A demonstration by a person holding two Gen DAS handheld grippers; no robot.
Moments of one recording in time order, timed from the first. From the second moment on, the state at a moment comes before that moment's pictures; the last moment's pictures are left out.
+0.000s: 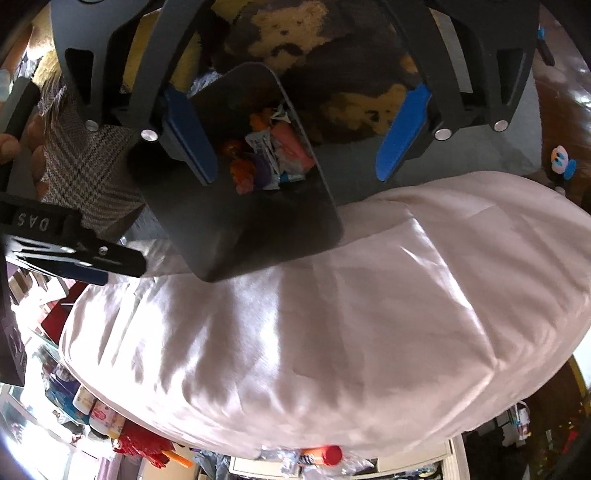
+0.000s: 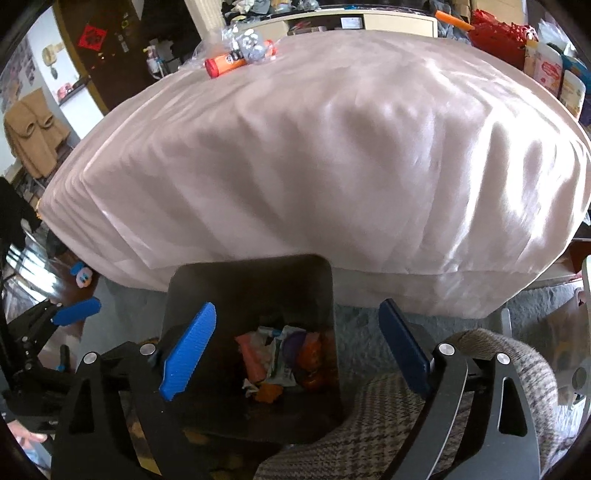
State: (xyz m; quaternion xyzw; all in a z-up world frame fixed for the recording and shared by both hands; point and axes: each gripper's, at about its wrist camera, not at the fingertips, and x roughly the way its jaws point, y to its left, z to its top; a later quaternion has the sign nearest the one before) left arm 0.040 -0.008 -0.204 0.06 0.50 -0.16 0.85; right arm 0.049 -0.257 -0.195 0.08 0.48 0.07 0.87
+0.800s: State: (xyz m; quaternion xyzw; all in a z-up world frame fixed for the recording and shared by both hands) left arm 0.112 0.032 -0.113 0.06 0.40 -0.09 0.91; right arm 0.125 -0.279 -0.106 0.06 0.40 0.05 0.91
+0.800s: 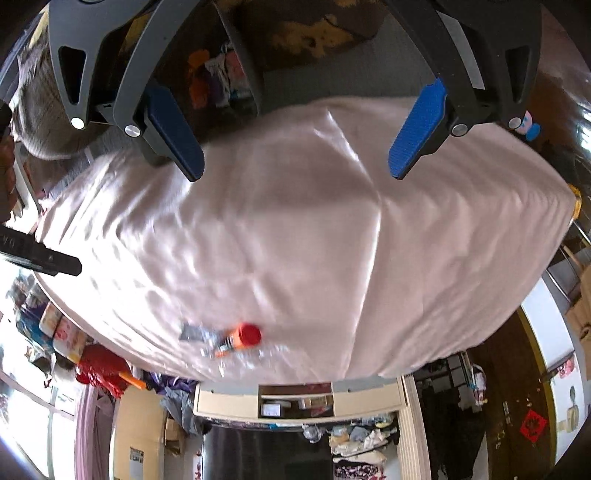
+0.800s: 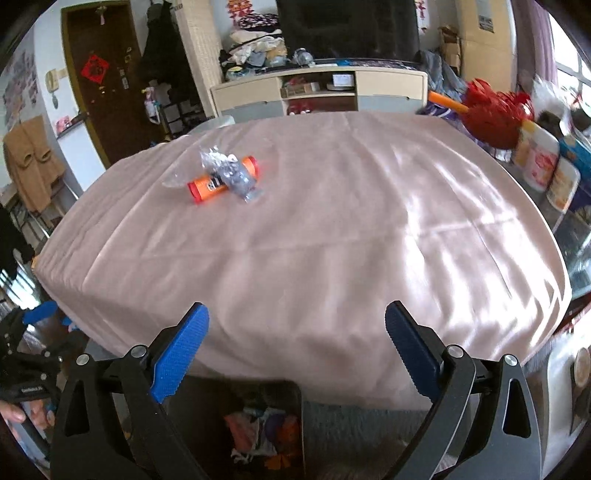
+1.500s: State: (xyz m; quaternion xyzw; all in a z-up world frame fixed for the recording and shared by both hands) left arm 0.241 0.023 -0.079 0.04 0.38 -0.08 0.92; right arm 0.251 -0.230 -0.115 0.00 0.40 0.08 0.91
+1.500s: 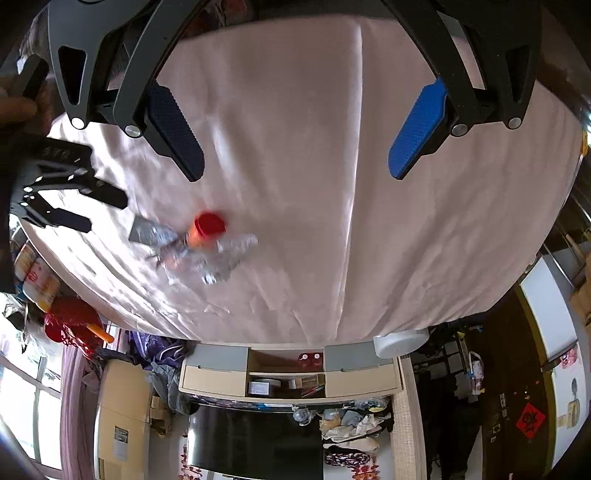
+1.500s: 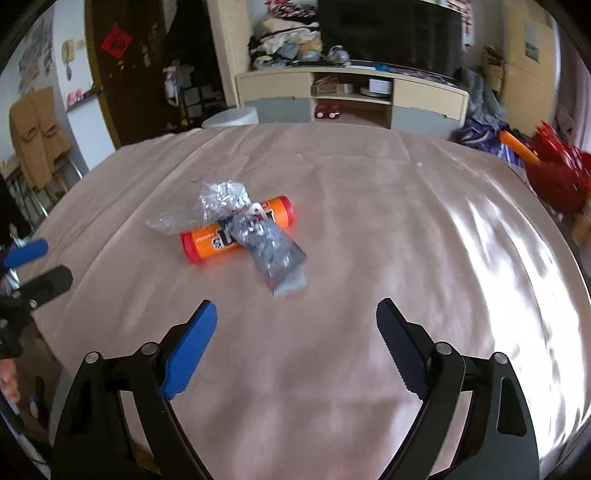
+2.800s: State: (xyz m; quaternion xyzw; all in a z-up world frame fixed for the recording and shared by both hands) left arm 0.339 -0.078 -0.107 0.08 0.41 -0.20 0.89; right arm 0.249 -0.278 -0.130 0.03 0.42 0.09 0.90
